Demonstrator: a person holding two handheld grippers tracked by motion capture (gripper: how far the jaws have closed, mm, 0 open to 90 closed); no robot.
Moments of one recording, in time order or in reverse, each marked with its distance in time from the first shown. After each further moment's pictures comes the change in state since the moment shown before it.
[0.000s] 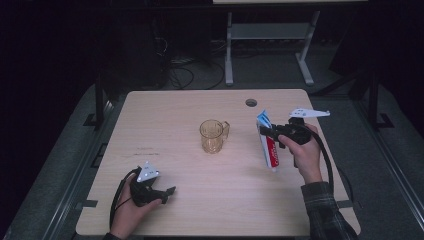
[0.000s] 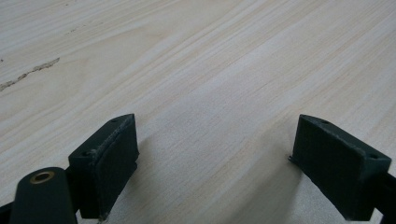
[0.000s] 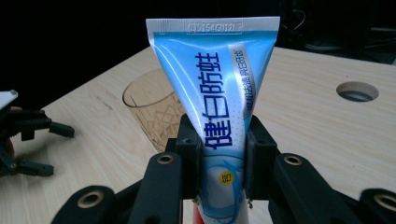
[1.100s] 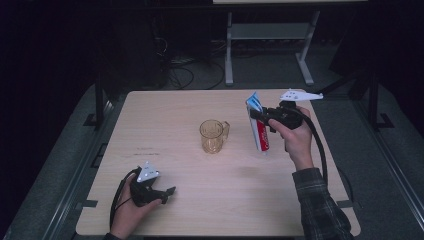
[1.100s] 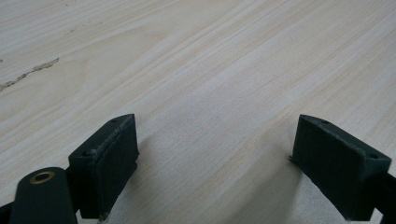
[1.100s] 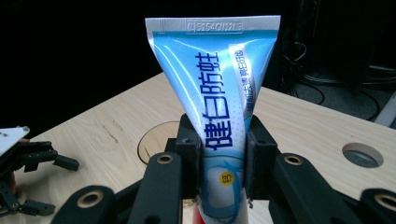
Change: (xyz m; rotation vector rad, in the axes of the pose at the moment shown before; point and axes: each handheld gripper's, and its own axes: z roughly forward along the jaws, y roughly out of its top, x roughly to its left) left arm 0.000 0.000 0.000 -0.001 -0.001 0.003; right arm 0.024 0.052 0.013 -0.062 0.006 -0.085
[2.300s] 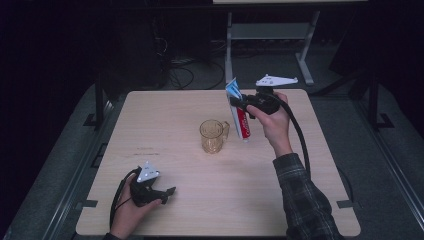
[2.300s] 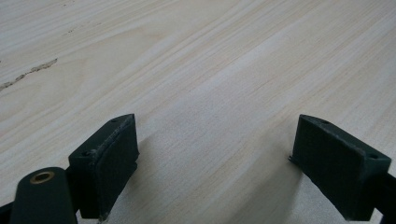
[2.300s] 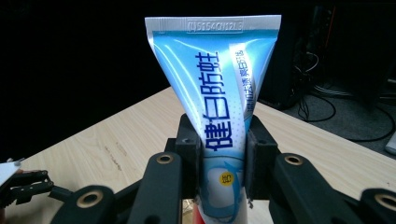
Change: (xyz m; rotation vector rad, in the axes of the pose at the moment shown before) left arm 0.000 0.000 0.000 0.003 -0.003 0.006; right arm 0.015 0.037 0.052 -0.007 0.028 -0.031
